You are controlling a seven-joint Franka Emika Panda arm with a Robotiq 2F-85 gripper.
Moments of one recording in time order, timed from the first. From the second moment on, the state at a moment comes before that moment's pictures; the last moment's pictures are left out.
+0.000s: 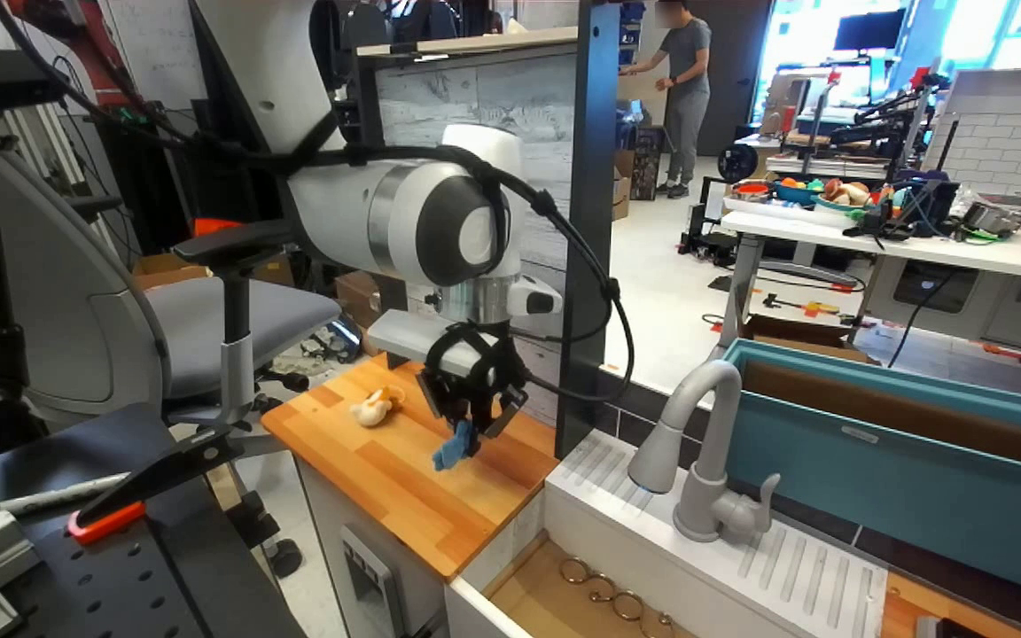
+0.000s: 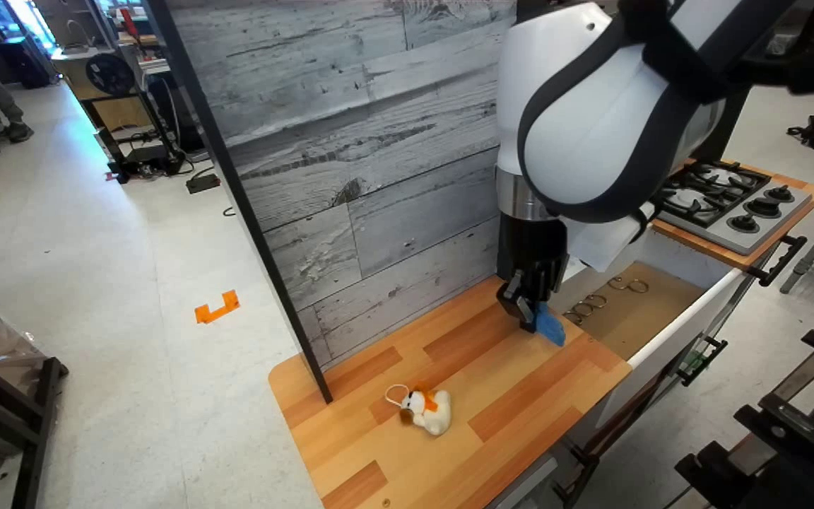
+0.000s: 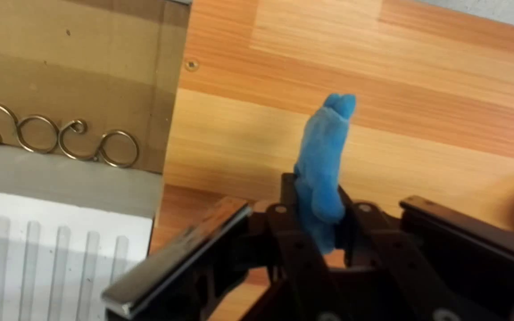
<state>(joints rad) 0.10 0.97 0.10 -1.75 -0.14 2.59 -0.05</state>
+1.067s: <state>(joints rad) 0.18 1.05 0.12 -1.60 -0.13 2.59 -0.01</state>
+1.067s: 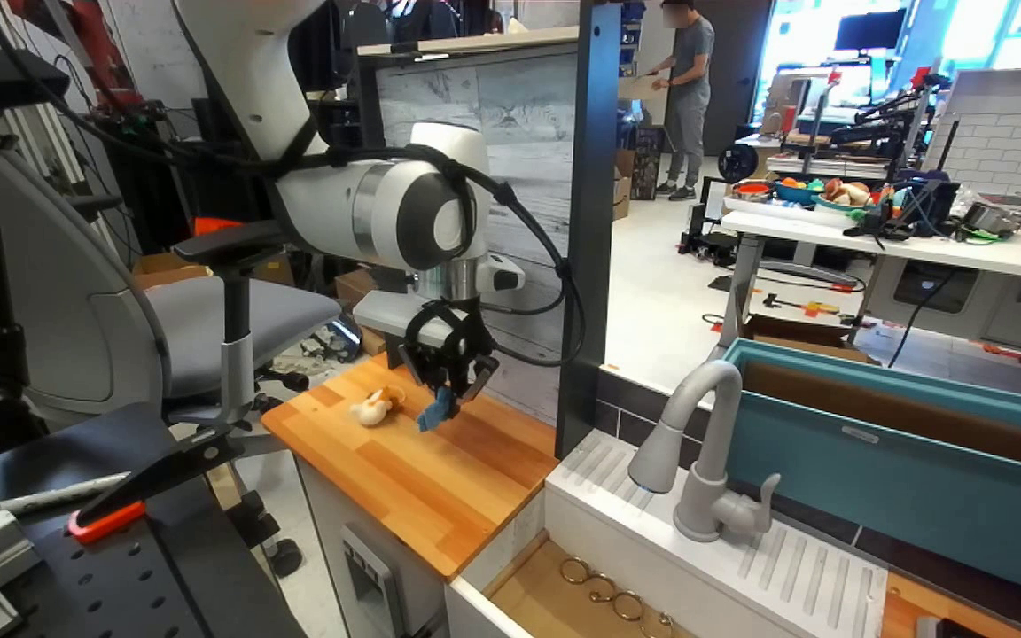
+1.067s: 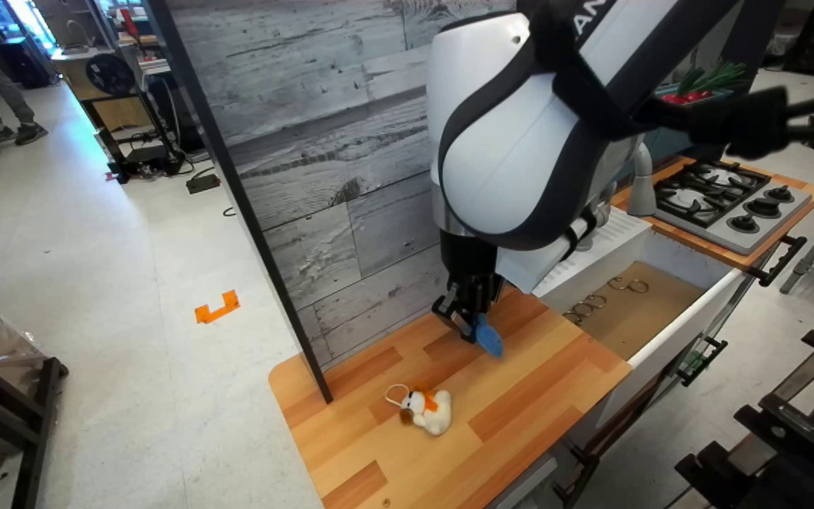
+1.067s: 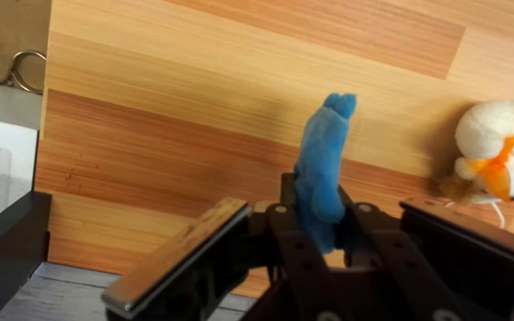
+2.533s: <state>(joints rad) 0.24 1.08 0.06 -1.63 -0.13 2.57 0.02</state>
